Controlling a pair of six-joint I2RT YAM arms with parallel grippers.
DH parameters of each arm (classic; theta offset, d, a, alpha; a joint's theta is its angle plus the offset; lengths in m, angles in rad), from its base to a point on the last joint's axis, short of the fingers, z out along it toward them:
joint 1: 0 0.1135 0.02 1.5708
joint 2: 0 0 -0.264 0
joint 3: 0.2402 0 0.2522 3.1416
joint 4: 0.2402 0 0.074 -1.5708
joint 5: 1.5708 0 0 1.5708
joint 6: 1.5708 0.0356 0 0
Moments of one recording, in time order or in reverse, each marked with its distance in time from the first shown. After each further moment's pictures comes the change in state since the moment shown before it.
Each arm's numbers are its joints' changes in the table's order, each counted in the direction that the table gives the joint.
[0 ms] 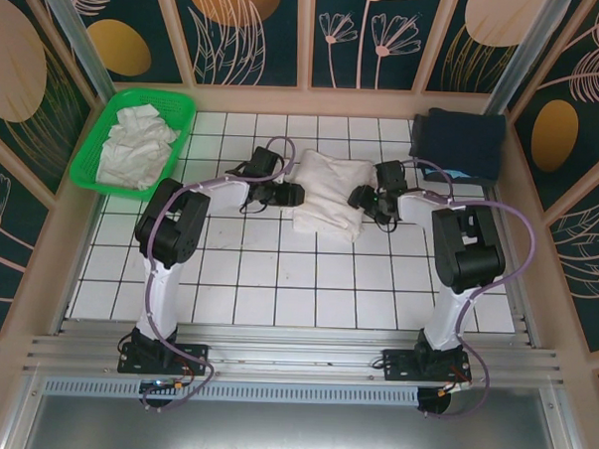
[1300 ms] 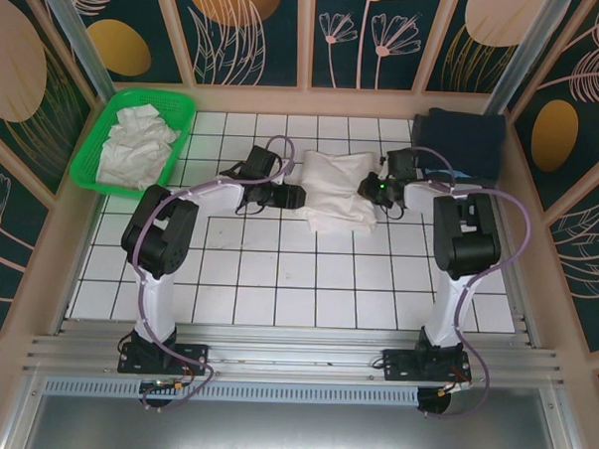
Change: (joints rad) left arm -0.016 0.129 -0.063 0.040 0.027 0.053; right arm -0.105 -0.102 0.128 -0.061 -0.171 -0.139
